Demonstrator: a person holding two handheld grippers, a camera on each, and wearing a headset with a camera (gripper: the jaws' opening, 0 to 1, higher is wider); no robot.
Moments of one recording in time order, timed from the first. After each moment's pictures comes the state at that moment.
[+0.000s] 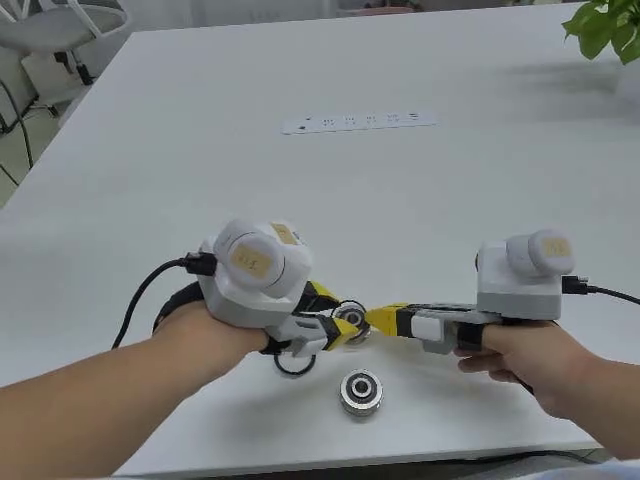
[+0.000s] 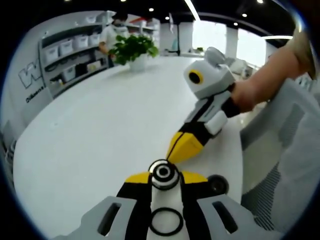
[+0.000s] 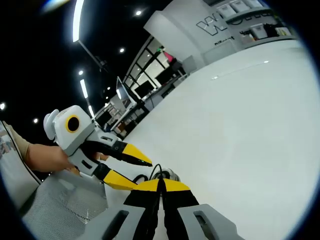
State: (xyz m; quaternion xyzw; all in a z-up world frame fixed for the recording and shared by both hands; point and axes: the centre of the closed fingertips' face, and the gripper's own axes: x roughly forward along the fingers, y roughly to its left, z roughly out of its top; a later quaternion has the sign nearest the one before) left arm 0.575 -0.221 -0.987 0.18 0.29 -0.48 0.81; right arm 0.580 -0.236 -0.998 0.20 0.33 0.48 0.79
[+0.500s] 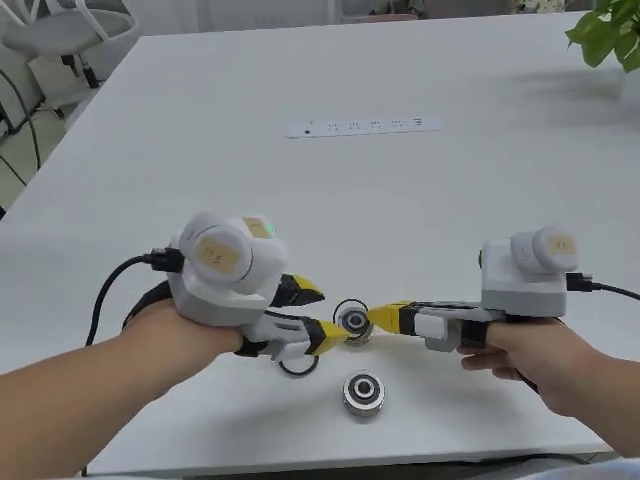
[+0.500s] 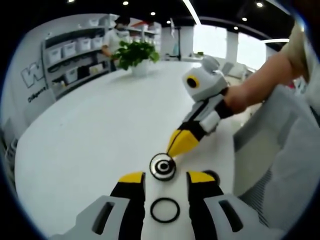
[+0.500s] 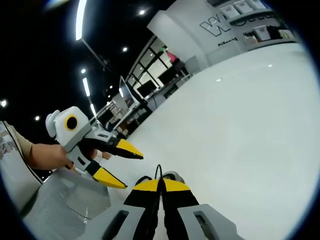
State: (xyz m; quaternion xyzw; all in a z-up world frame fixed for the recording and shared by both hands) left arm 0.565 -0.203 -0.967 0.16 0.28 -0.48 0.82; right arm 0.573 -0.232 -0.984 0.19 0.32 0.49 0.79
